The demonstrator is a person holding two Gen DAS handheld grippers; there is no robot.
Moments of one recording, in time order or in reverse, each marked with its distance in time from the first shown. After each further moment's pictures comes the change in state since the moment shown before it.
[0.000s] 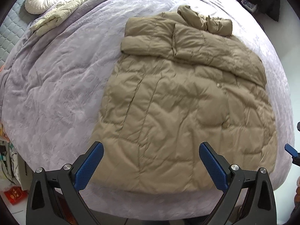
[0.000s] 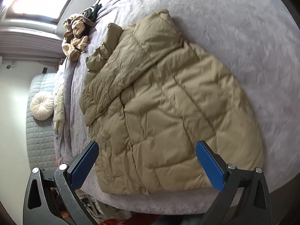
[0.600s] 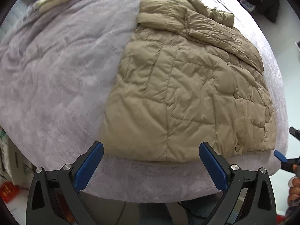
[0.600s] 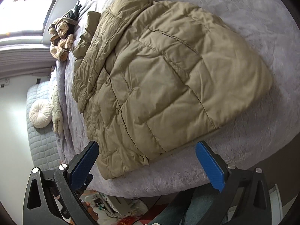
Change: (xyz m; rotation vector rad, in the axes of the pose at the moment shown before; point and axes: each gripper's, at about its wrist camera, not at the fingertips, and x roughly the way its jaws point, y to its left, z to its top) left arm 0.012 0.067 -0.061 -0.054 0.058 -0.107; right arm 0.017 -0.029 -0.094 0.178 0.037 0.012
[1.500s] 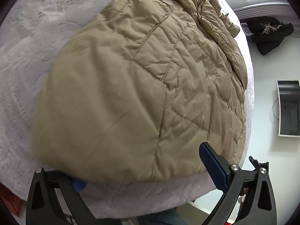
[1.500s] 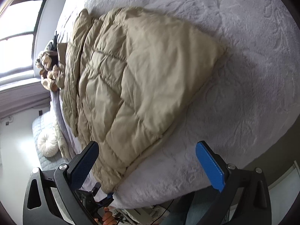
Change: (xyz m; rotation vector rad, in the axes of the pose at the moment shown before) left arm 0.101 0.021 -0.007 -0.250 0.120 -0.409; right arm 0.013 -0.110 0.007 0.242 -0.068 0.084
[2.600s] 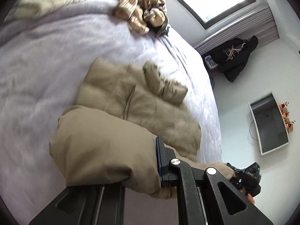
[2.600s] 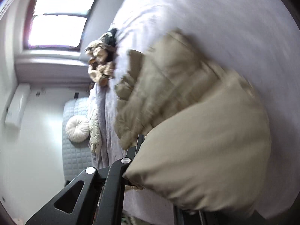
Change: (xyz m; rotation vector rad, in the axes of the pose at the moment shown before) left arm -0.123 -0.148 0.160 0.163 -0.380 -0.137; right arm -0.025 0.188 0.104 -0.342 -0.027 0.261
